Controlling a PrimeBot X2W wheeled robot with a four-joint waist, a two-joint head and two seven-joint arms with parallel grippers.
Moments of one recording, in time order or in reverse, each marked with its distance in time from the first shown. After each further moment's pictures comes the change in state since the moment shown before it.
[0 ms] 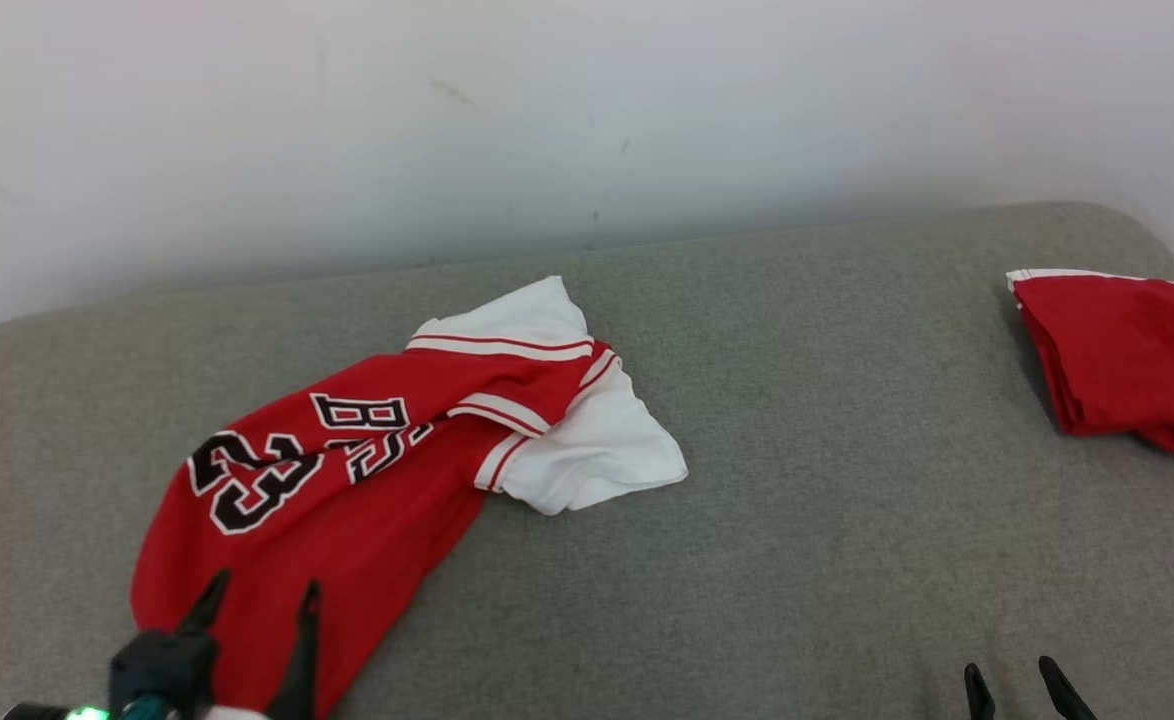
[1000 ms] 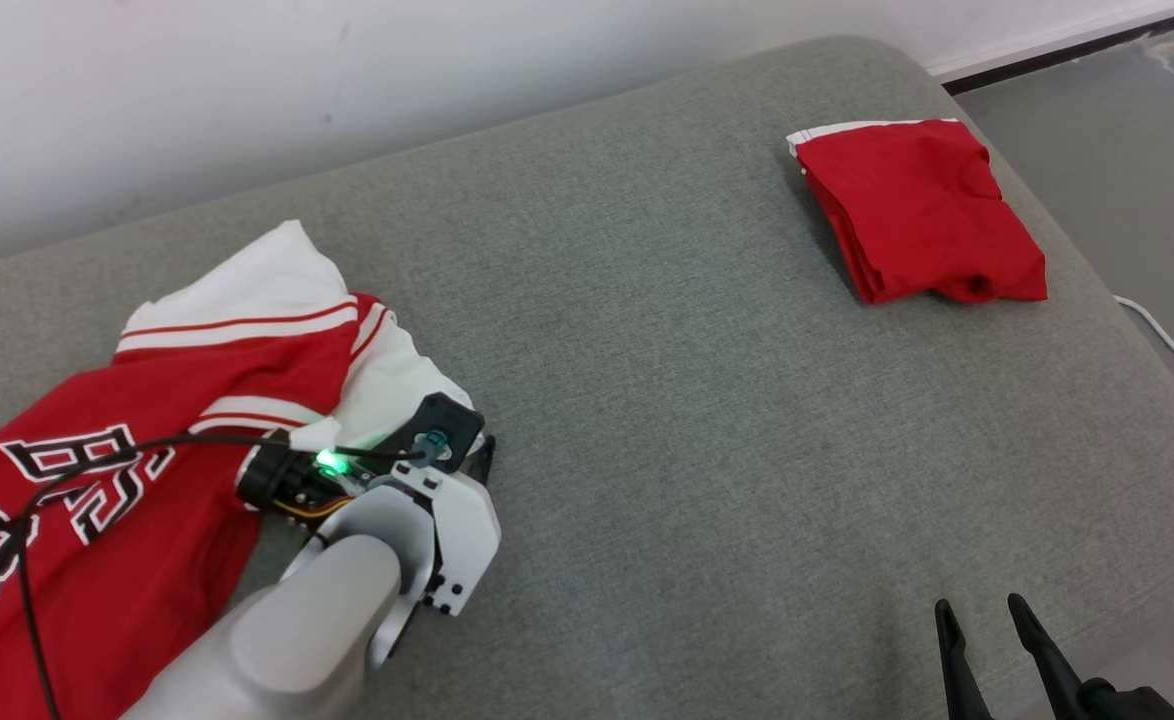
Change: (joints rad) left arm -0.737 -0.492 -0.334 0.943 0.195 -0.424 0.174; right arm -0.104 0.038 0.028 0.014 0.038 0.000 0.000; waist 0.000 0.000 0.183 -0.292
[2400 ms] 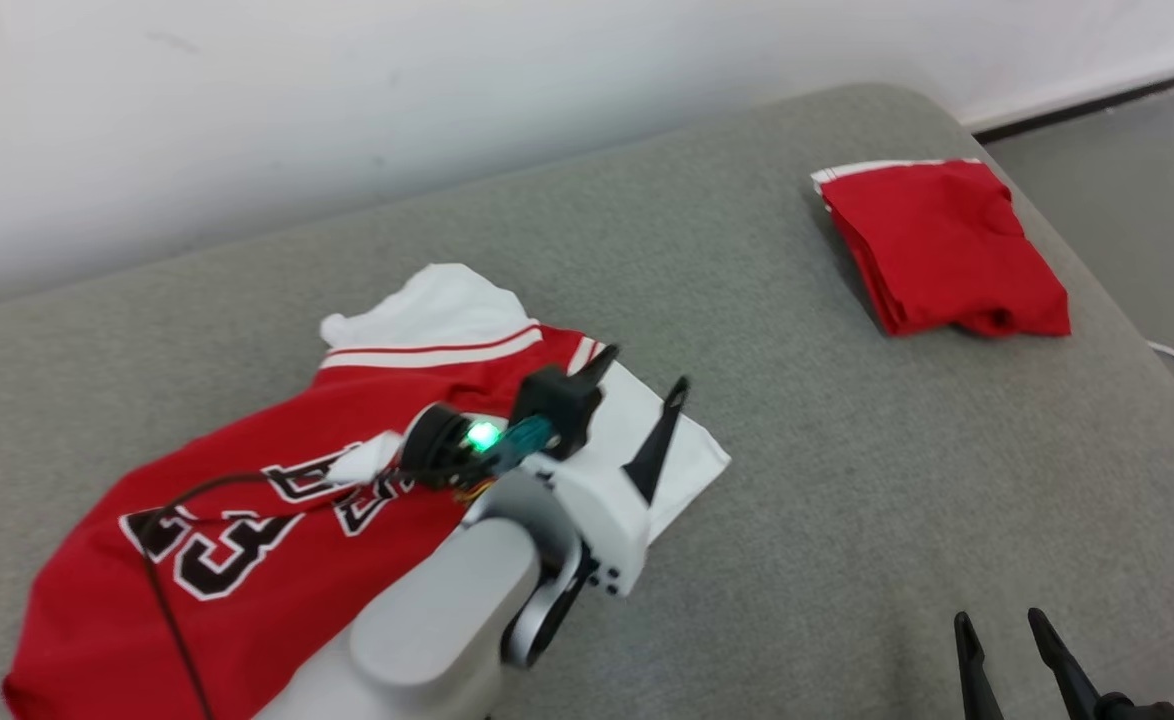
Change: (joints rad) left arm -0.026 -0.217 0.052 -0.058 -0.156 -0.066 -0.269; right arm 0.020 0.004 -0.034 0.001 -0.010 0.000 0.000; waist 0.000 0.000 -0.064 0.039
